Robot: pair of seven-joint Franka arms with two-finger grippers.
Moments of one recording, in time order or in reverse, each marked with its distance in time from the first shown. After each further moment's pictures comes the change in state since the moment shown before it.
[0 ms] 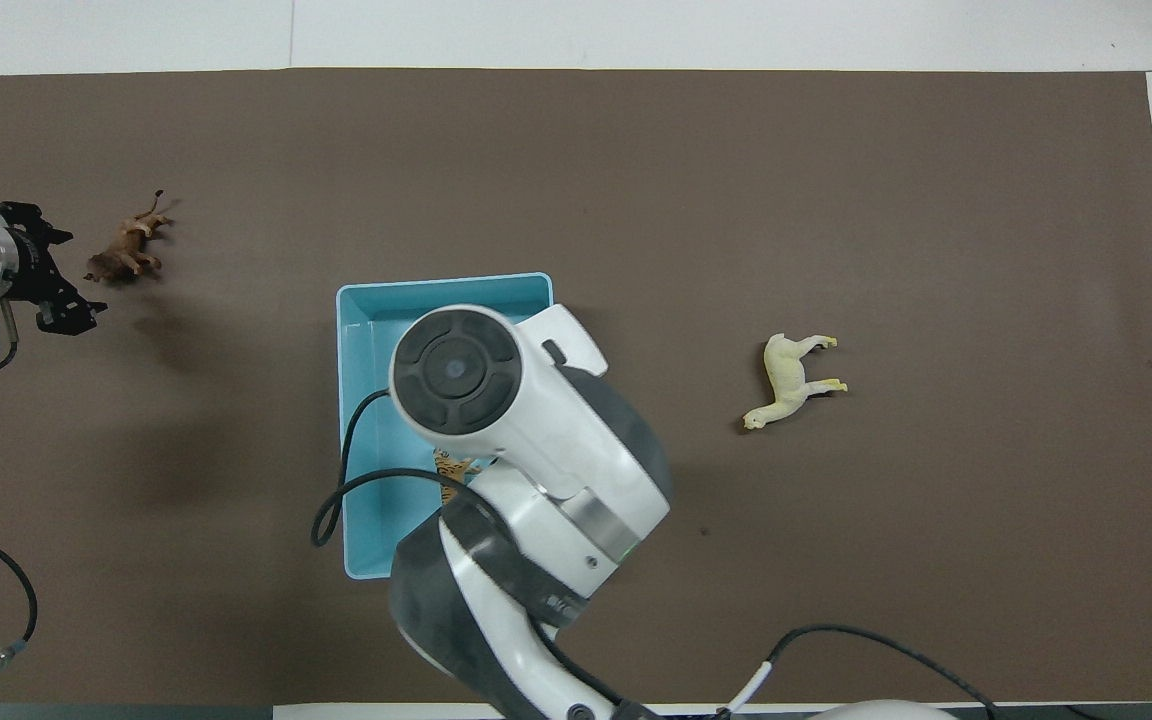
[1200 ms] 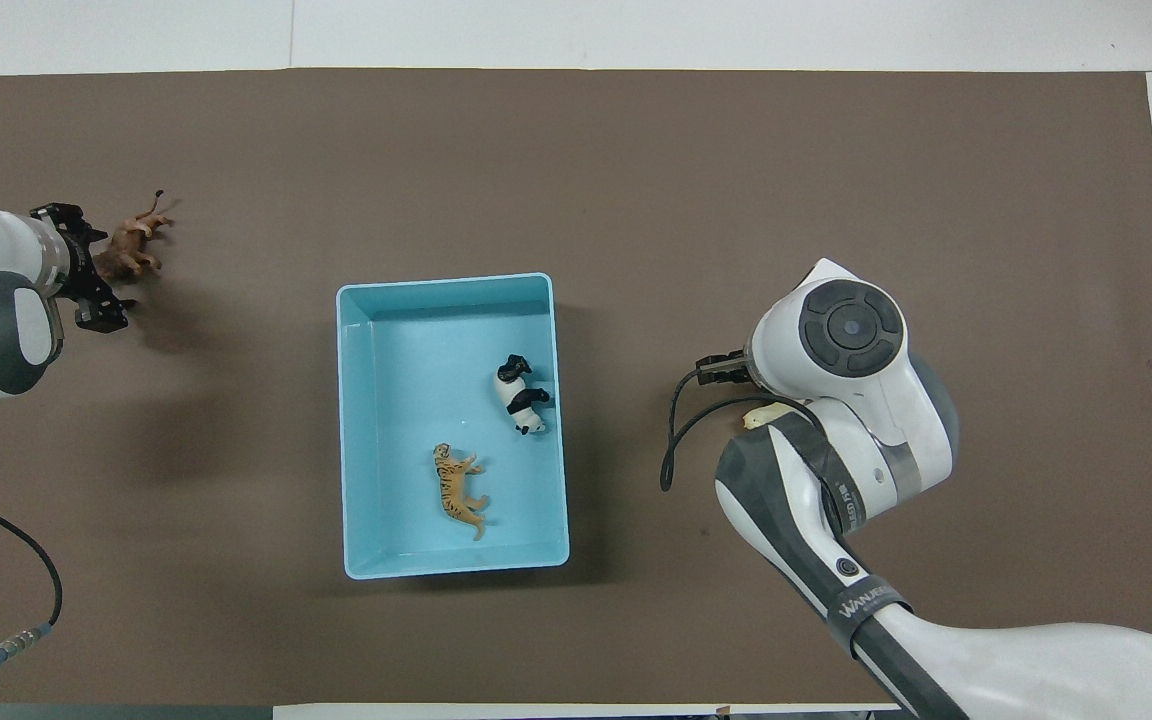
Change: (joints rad) left arm -0.023 0.081 -0.002 0.001 0.087 0.101 -0.011; right arm -0.349 -0.188 -0.004 -0.637 -0.144 0.475 -0.629
